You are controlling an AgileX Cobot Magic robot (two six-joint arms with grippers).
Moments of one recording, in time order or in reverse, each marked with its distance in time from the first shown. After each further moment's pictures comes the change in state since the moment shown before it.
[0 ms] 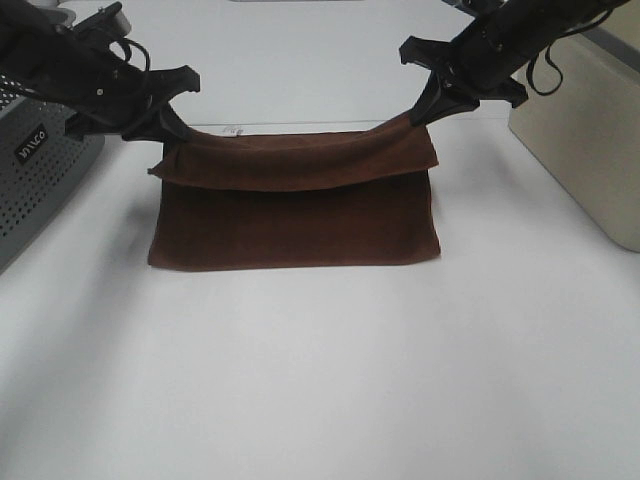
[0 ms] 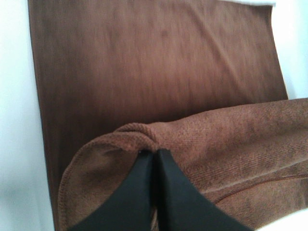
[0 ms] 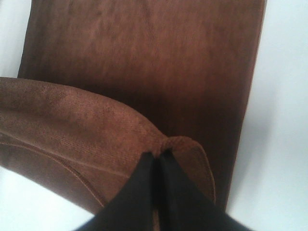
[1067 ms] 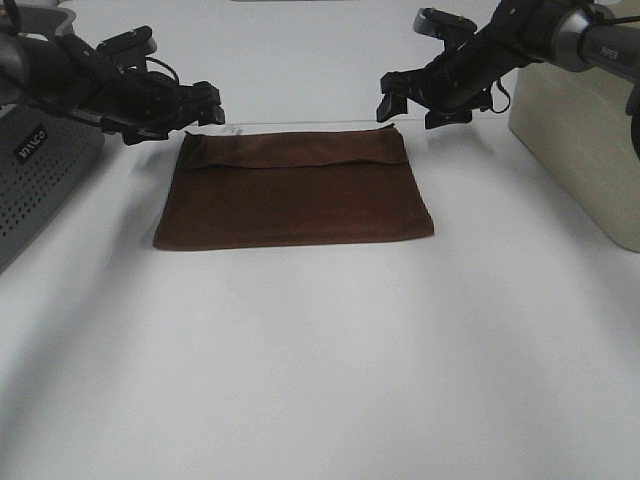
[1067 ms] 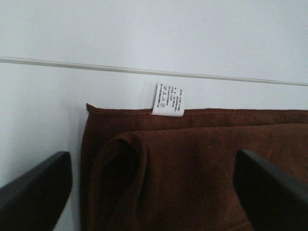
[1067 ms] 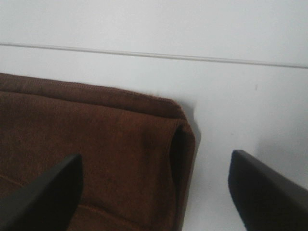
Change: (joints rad) left arm 0.000 0.376 -0.381 0.025 -0.253 0.029; right arm 0.000 0.429 -0.511 -0.108 -0.147 0.027
